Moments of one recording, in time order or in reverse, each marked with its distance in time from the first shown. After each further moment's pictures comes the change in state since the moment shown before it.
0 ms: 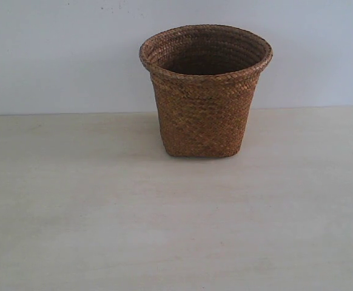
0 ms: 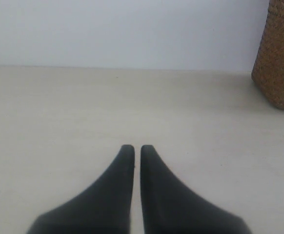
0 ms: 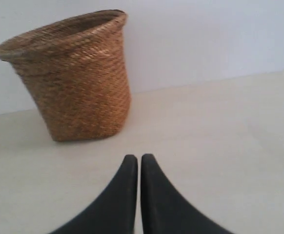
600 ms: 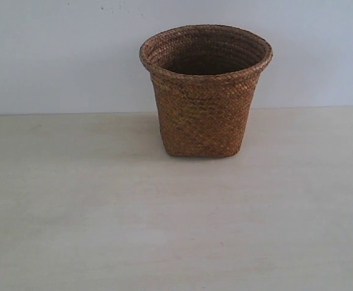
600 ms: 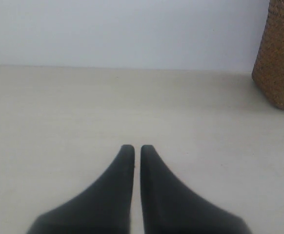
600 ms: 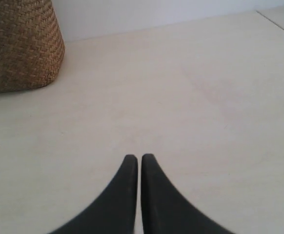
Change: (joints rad) left arm 0.000 0.000 0.000 0.000 0.000 0.000; right arm -0.222 -0.136 -0.002 -0.207 0.353 0.120
